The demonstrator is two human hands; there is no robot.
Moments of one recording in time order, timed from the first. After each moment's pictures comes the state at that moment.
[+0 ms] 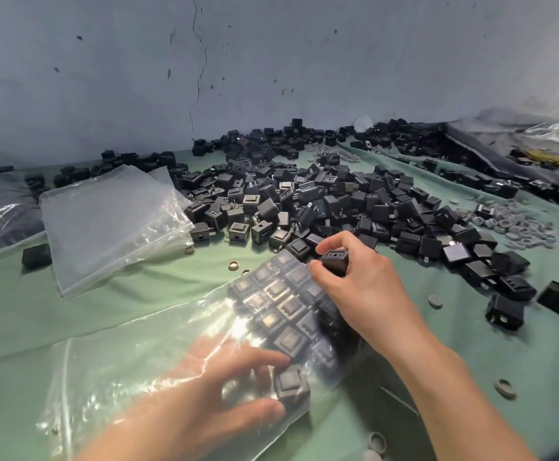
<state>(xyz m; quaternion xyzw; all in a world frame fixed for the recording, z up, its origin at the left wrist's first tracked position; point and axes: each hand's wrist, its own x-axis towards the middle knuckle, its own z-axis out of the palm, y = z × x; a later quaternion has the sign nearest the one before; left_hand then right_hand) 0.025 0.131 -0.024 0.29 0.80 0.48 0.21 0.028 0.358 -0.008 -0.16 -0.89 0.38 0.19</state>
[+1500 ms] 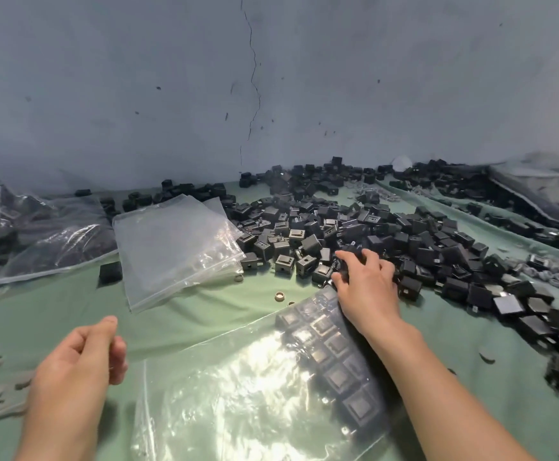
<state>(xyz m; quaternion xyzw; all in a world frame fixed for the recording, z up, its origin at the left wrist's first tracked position) -0.049 0.017 -0.035 -0.09 0.69 0.70 -0.16 -0.062 0.353 -0.023 -0.20 -0.95 0.20 0.15</state>
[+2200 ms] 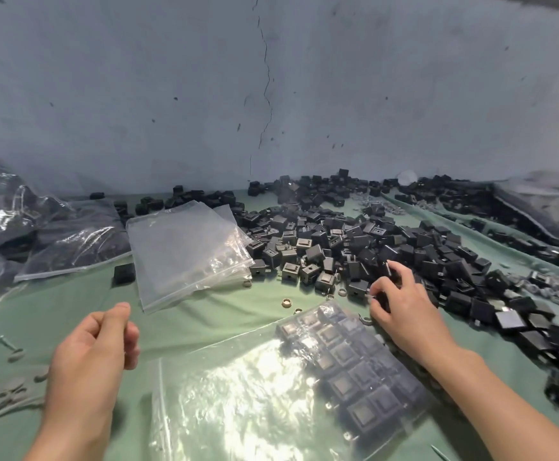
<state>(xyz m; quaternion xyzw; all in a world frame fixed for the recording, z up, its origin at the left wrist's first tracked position) -0.053 0.015 -0.026 -0.08 0.66 0.72 -0.18 -0.032 0.406 -0.035 -0.13 -0.97 0.11 0.15</state>
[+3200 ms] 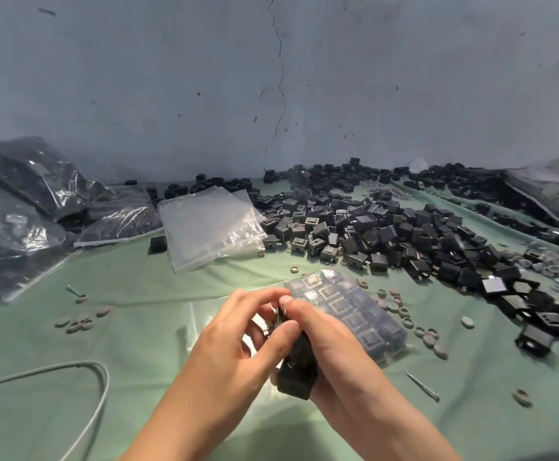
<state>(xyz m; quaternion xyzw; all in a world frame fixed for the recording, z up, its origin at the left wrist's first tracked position) 0.077 0.088 0.013 0.27 0.80 0.53 -0.11 0.101 0.226 0.021 -0.04 -0.53 0.84 -0.08</state>
